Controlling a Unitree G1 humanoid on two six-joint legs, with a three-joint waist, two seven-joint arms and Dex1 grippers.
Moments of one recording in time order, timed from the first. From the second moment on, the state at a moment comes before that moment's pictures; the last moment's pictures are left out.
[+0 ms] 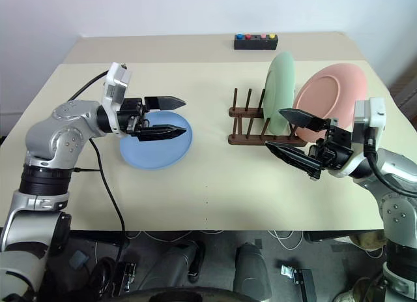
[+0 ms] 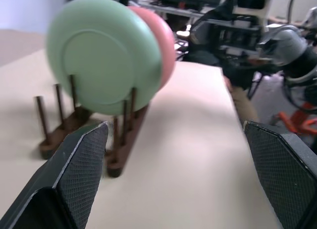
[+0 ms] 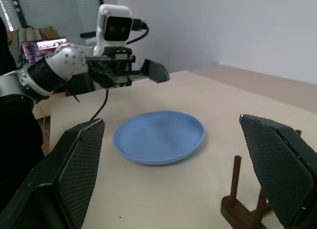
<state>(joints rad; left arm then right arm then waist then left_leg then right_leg) -0.76 0.60 -0.02 0.09 -0.61 0.58 -1.22 -0.14 -0.77 -0.40 -0.35 0.94 0.51 1.05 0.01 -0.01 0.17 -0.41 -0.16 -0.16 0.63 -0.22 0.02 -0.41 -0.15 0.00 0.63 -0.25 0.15</state>
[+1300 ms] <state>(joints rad) -1.10 0.79 0.04 0.87 -0.27 1.02 -0.95 -0.18 -0.72 -0.32 -0.33 0.85 0.45 1.06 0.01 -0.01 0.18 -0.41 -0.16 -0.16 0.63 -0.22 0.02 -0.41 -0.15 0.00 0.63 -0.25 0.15</state>
